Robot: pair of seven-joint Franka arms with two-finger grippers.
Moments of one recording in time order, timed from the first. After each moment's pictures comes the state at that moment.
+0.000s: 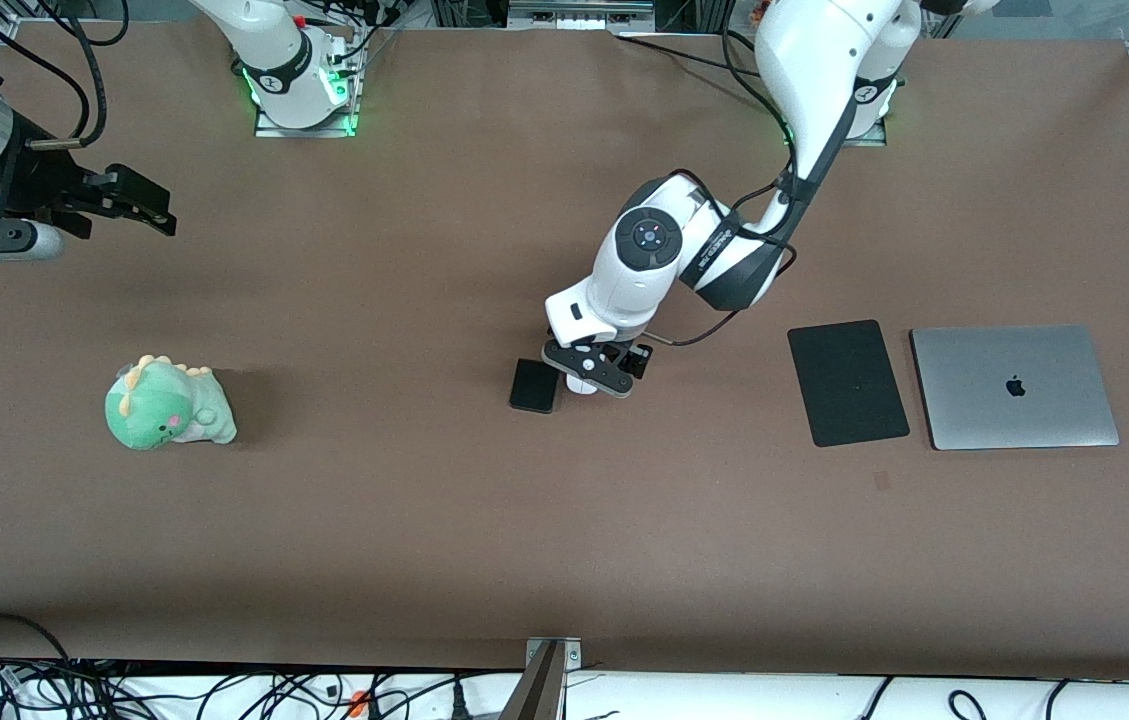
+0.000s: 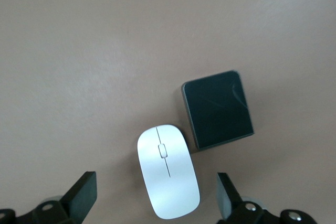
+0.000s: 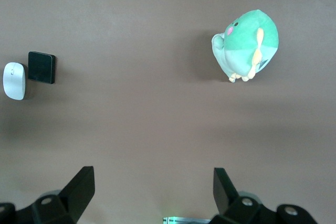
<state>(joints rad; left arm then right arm) -0.59 0.69 -0.11 -1.55 -0.04 2.35 -0.26 0.06 0.05 0.06 -1.52 0.06 1.49 0.10</state>
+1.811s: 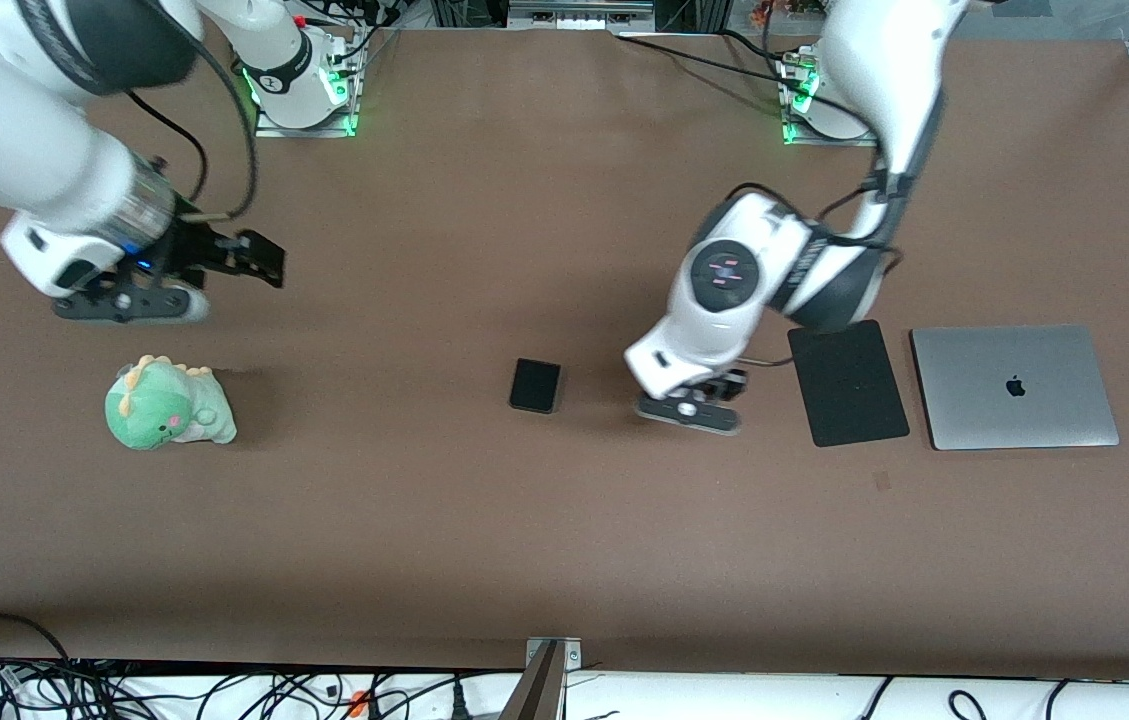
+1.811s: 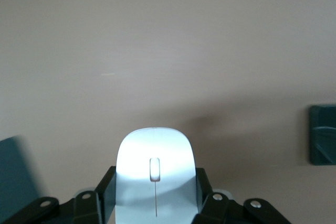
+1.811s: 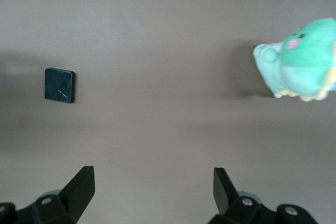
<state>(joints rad) -0.41 0.57 -0.07 -1.50 0.11 2.06 -0.35 0.23 0.19 0.06 -1.55 0.06 1.68 0.30</state>
